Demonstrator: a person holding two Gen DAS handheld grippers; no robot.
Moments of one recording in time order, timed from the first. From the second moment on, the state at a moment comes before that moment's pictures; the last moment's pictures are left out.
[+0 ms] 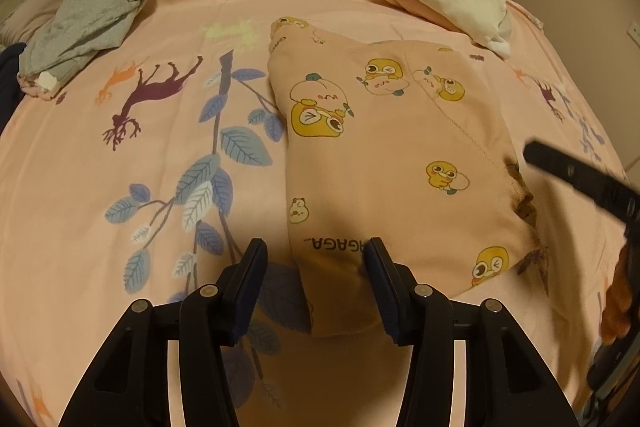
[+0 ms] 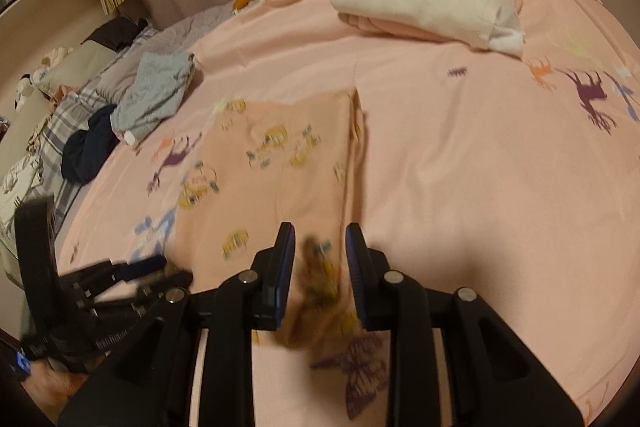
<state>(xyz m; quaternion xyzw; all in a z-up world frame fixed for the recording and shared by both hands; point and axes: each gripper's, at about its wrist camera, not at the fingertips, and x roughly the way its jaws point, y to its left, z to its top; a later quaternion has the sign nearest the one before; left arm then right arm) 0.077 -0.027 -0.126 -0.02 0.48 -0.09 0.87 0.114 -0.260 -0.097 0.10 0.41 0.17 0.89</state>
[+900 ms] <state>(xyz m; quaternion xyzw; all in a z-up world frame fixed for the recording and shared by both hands) 0.106 -0.021 -0.080 -0.05 0.42 -0.12 0.90 0.140 -0.242 -0.092 0.09 0.40 0.19 0.89</state>
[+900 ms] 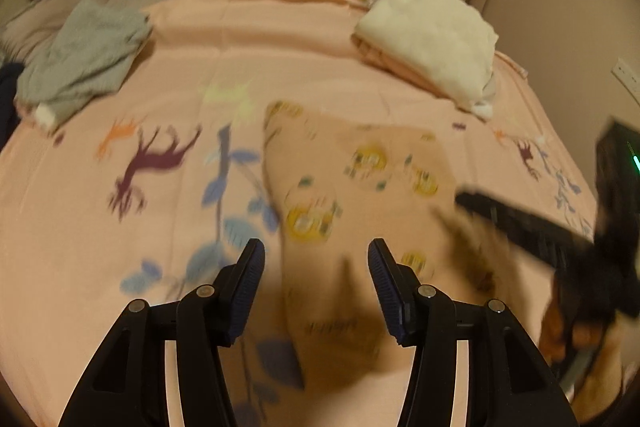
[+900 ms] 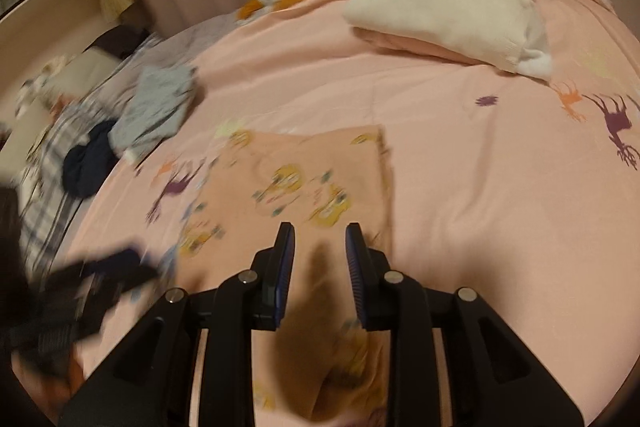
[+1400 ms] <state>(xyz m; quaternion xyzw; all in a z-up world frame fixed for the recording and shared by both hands) 0.134 -0.040 -0.122 -0.03 0.47 -0.12 0.88 0.112 -0.249 -0.122 0.08 0.44 0.21 0.87</state>
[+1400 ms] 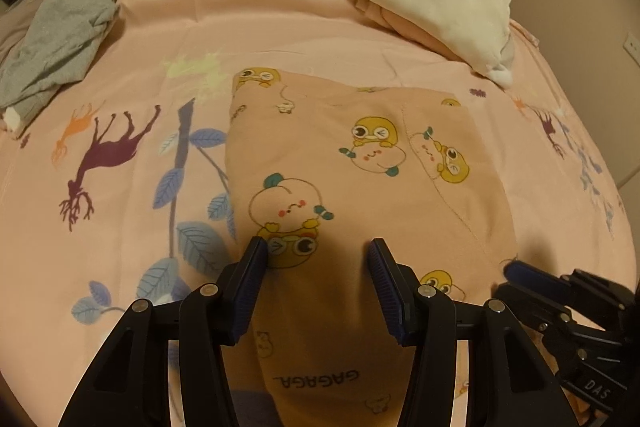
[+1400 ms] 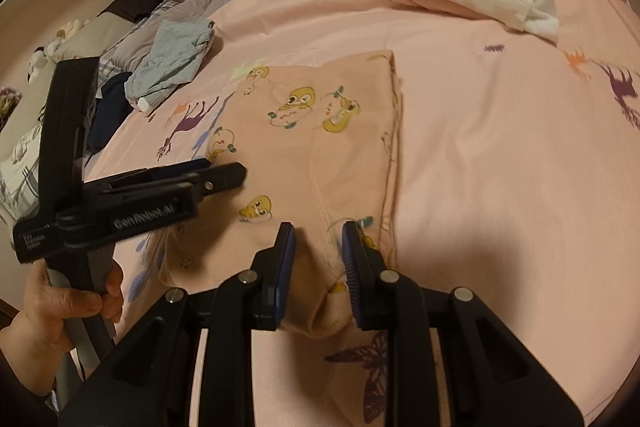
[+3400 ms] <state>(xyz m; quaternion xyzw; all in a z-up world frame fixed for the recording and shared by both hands) 0.075 -0.005 -0.138 -0.11 0.49 -0.13 0.86 0.104 -0.278 -0.141 0.18 0.47 0.18 0.85</state>
